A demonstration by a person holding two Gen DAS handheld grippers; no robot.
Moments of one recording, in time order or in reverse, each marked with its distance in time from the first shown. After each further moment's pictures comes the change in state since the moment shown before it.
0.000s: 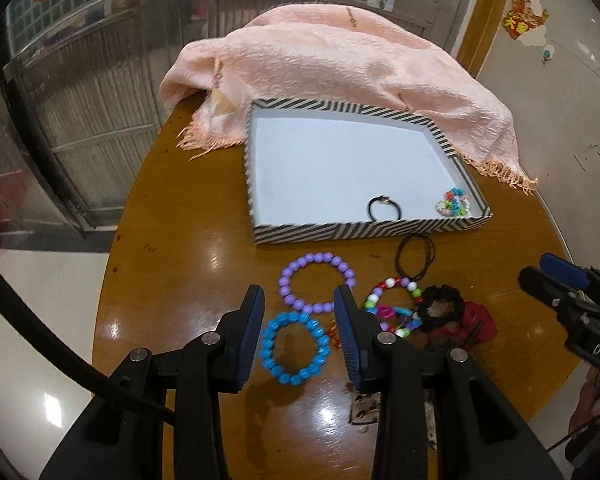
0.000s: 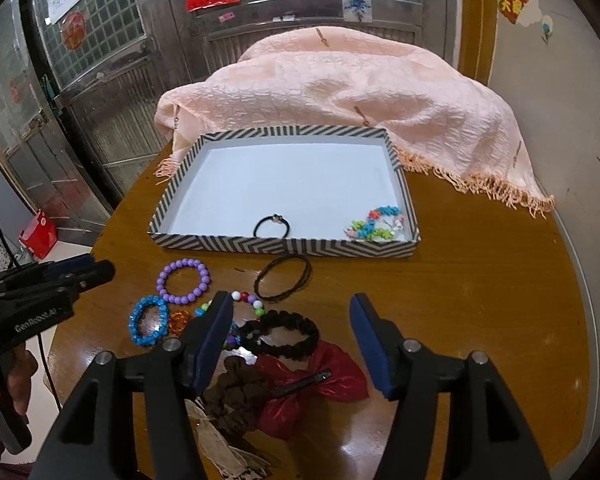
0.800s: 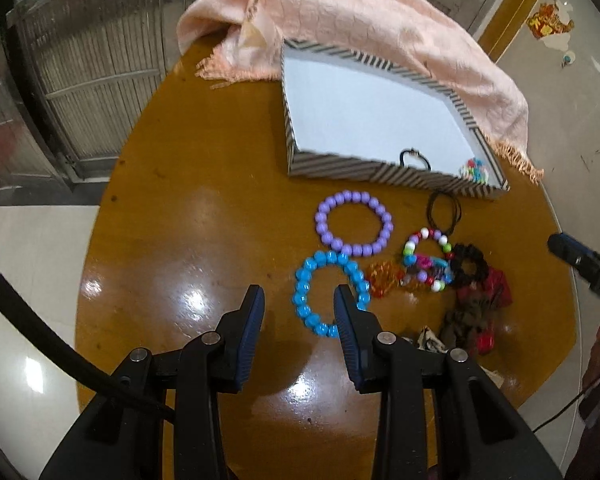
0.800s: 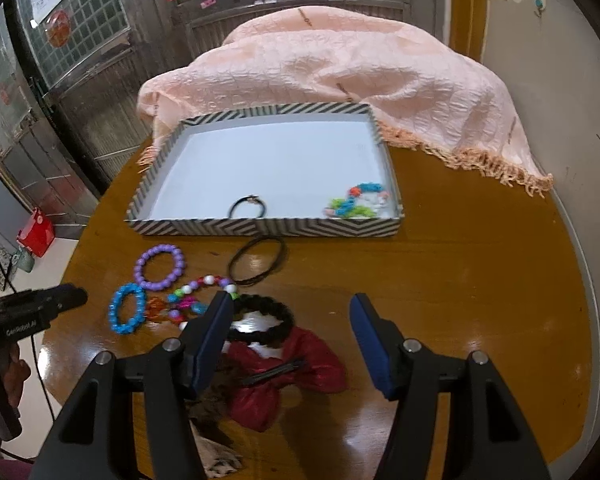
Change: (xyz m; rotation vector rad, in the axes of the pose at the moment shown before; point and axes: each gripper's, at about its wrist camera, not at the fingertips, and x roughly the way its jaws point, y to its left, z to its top) left arm 0.026 0.037 -0.034 -0.079 0.135 -0.061; right arm 0.015 -0.033 -0.004 0.034 0.054 -0.021
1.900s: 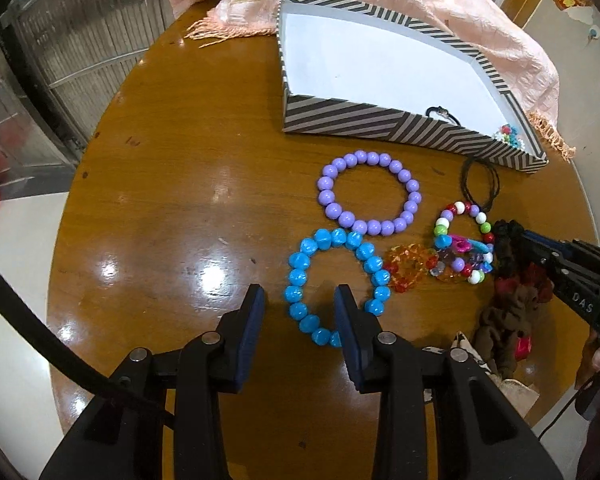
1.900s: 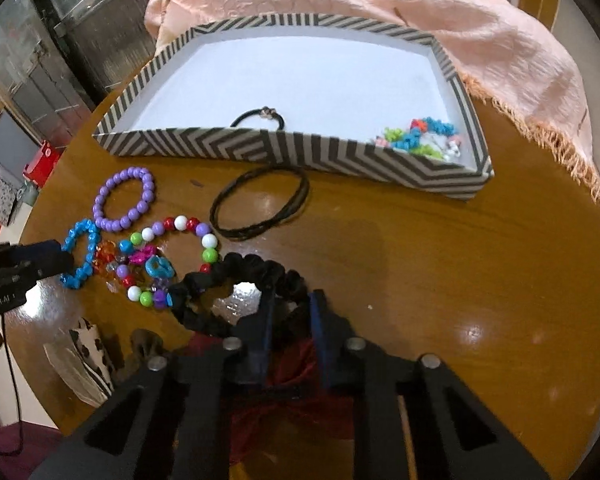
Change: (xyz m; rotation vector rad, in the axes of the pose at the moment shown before) left arm 0.046 -0.014 0.000 0.008 0.076 0.077; right arm 0.097 0.019 -0.012 -0.181 0.186 0.064
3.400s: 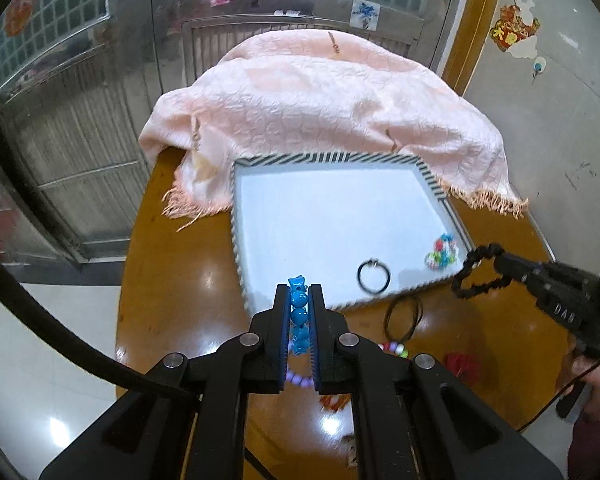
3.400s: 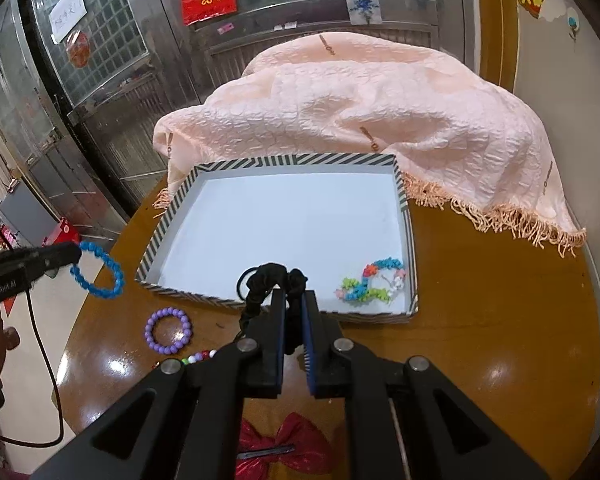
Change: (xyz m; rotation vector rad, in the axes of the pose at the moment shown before) left arm -0.100 -0.039 0.102 0.139 -0.248 -0.052; right arm -0.094 -0.037 0.061 0.116 -0.276 0.065
